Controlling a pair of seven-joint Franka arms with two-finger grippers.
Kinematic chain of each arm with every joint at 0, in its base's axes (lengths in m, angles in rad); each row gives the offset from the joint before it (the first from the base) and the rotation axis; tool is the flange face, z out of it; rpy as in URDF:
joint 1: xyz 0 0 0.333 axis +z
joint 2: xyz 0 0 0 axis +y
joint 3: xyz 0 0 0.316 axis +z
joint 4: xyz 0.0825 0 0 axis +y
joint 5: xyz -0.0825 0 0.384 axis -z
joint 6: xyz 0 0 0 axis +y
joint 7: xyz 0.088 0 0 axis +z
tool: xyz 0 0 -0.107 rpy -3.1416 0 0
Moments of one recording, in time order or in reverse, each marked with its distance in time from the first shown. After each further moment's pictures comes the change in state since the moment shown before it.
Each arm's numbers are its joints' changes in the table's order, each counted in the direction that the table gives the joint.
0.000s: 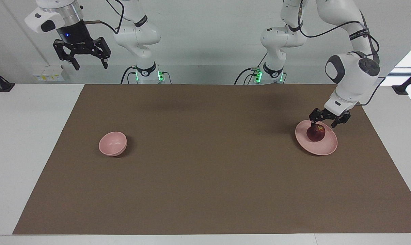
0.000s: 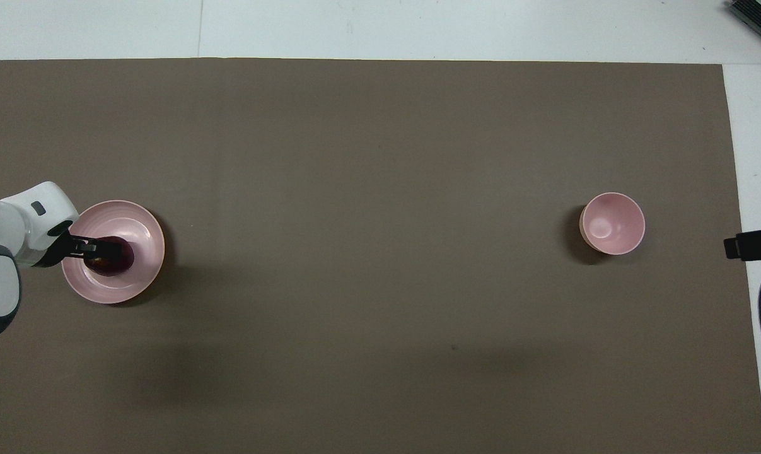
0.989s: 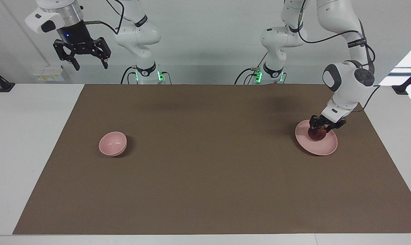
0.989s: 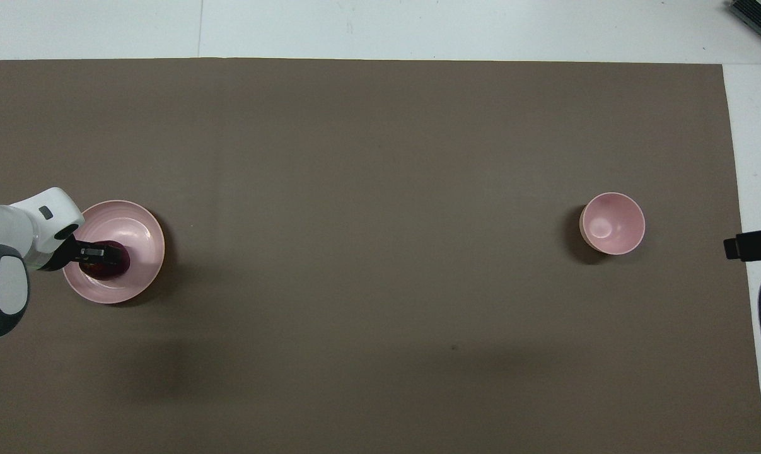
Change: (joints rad) left arm 0.014 0.025 0.000 0.015 0.001 -0.003 0.000; right arm 0.000 -0.001 0.000 0.002 0.000 0.000 0.000
